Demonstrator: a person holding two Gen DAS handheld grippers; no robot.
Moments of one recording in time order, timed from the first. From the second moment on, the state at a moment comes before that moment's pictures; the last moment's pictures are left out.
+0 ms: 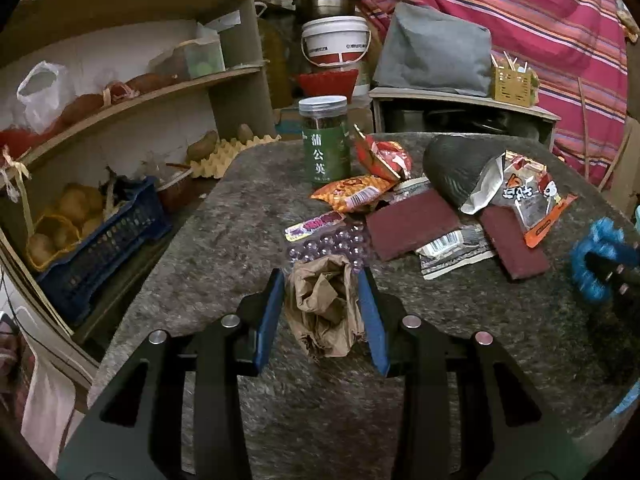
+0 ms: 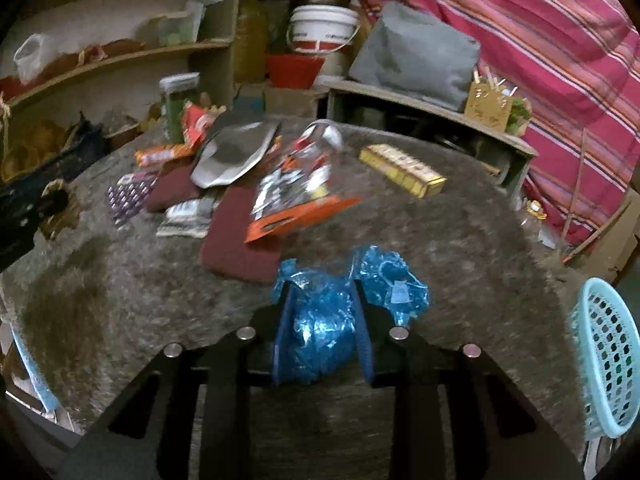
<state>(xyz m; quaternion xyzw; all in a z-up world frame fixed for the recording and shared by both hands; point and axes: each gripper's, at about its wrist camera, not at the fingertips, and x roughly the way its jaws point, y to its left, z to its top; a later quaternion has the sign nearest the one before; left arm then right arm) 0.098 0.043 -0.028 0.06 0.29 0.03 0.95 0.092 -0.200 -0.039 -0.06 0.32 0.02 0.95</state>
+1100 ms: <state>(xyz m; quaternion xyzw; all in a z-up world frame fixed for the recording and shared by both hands) 0.103 -0.223 0.011 0.09 0.24 -0.15 0.96 0.056 -0.458 0.011 0.00 0.27 -0.13 0.95</state>
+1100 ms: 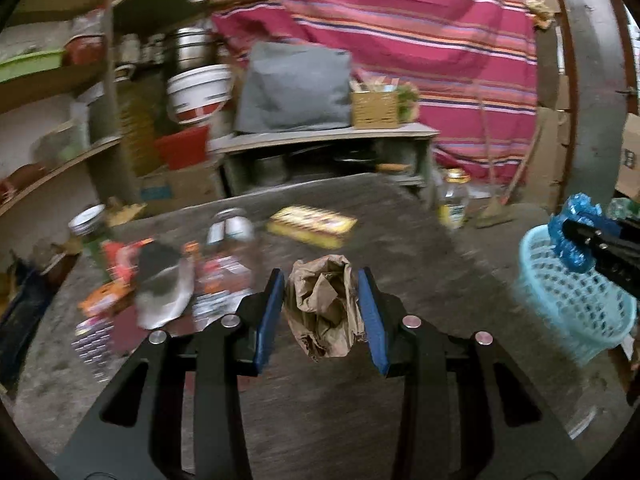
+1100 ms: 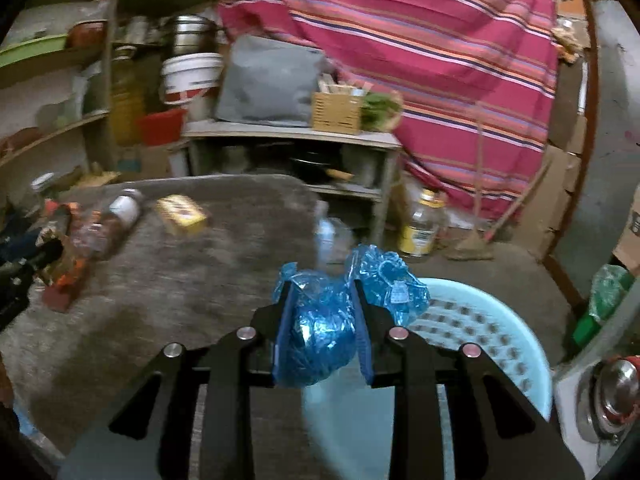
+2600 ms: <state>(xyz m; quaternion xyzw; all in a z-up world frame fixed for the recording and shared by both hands) 0.118 -0.434 -0.020 0.12 0.31 -0.23 0.92 0.026 -0.606 -0.044 0.17 0.31 -0.21 0.91</state>
